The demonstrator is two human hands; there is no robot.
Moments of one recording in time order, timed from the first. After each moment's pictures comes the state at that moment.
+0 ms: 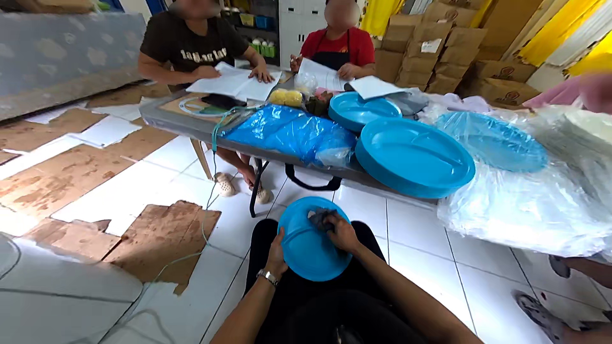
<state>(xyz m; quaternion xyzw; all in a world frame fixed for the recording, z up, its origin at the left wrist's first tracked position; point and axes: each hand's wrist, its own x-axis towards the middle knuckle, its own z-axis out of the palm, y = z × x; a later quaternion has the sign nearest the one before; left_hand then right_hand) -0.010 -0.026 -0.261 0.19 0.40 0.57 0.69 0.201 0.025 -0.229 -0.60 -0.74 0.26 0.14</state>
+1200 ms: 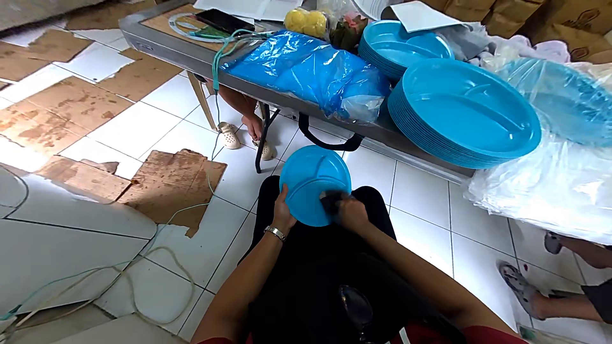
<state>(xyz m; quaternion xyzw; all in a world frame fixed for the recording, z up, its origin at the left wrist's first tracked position) -0.009 -0.020 -0.270 0.11 0.35 0.63 0.68 0.184 -0.013 -0.236 -0.61 -0.76 0.20 -0.12</state>
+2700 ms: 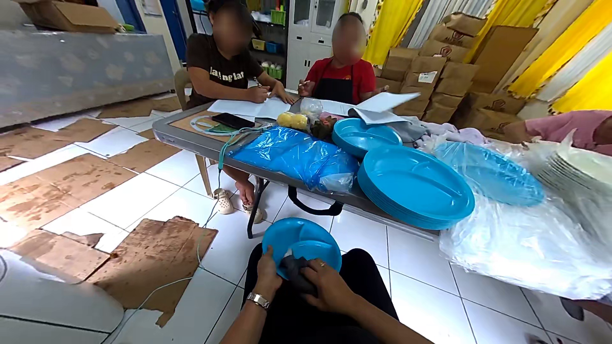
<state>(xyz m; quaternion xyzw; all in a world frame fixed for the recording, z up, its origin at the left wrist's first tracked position) -0.014 -0.011 -0.212 0.09 0.54 0.62 0.57 0.163 -0.033 -0.220 -0.34 -0.90 0.16 0.20</state>
